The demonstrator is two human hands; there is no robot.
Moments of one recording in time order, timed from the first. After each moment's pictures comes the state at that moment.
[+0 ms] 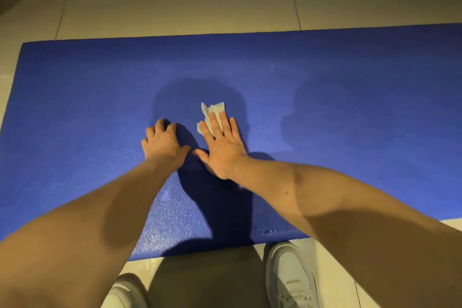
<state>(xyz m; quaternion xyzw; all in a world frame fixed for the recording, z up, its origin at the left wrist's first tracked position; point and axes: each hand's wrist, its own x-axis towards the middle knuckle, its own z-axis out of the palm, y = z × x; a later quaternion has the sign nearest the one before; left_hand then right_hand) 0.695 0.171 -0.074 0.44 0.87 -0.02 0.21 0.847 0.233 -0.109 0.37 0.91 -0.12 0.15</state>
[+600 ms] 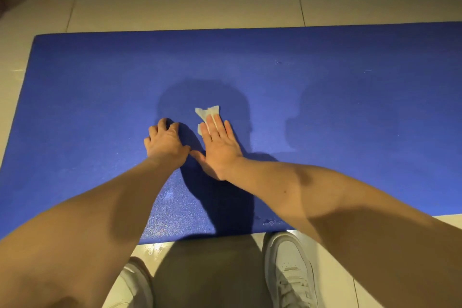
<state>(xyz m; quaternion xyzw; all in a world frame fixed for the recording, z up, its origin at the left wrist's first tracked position) 0.699 0.149 -0.073 0.43 0.87 -0.04 0.22 0.845 0.203 -0.107 0.37 0.91 -0.15 0.14</state>
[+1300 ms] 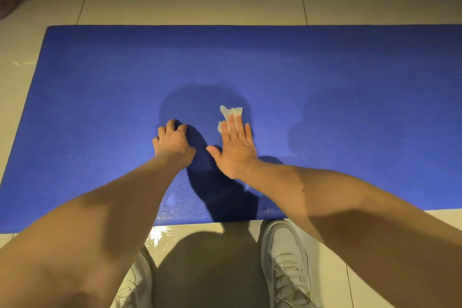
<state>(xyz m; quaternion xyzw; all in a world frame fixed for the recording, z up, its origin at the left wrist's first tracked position) 0.723 0.125 -0.070 0.43 0.87 -0.05 0.25 0.887 0.184 -0.104 0.43 0.87 -0.18 0.14</state>
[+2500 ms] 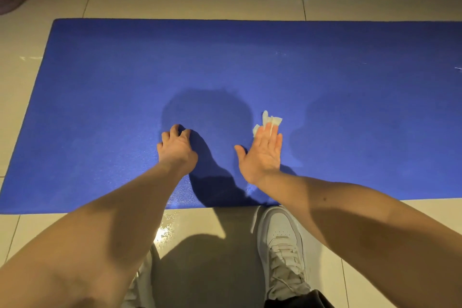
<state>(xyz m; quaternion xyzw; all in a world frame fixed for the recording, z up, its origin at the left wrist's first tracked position) 0.752 0.087 -0.072 0.42 0.87 -0.03 0.25 0.953 0.153 -0.109 0.58 0.80 -0.14 0.05</state>
